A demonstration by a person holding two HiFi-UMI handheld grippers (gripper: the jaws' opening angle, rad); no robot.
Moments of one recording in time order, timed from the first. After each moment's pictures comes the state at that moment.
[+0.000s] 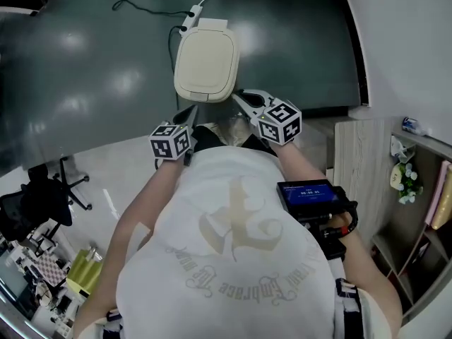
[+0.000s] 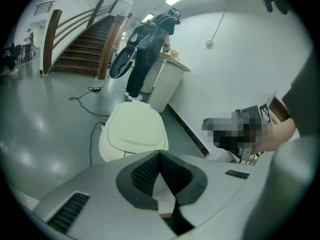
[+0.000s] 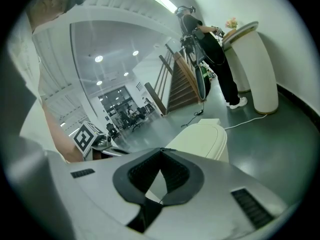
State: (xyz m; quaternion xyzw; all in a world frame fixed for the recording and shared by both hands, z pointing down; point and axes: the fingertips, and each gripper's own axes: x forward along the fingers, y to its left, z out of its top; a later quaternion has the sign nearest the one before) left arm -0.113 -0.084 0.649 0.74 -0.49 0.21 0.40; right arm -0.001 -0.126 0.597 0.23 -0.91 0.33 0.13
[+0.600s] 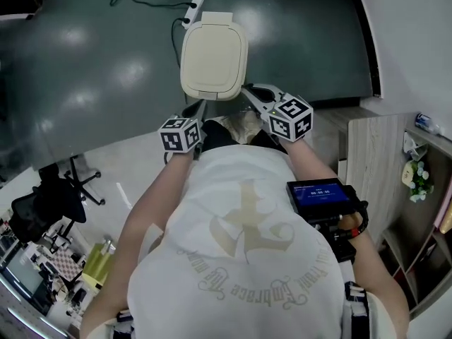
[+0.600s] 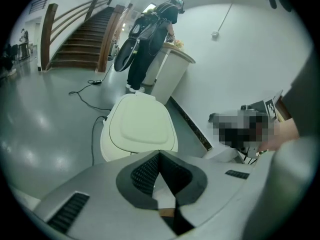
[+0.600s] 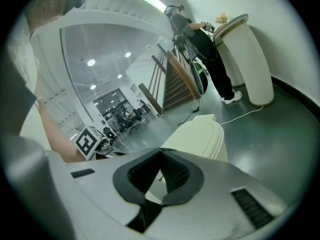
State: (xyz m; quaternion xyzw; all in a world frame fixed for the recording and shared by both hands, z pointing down) left arm -0.120 -0.104 0.682 0.73 -0.48 0.25 0.43; right arm -0.003 -0.146 0.620 0.24 -0.89 0.37 0.12
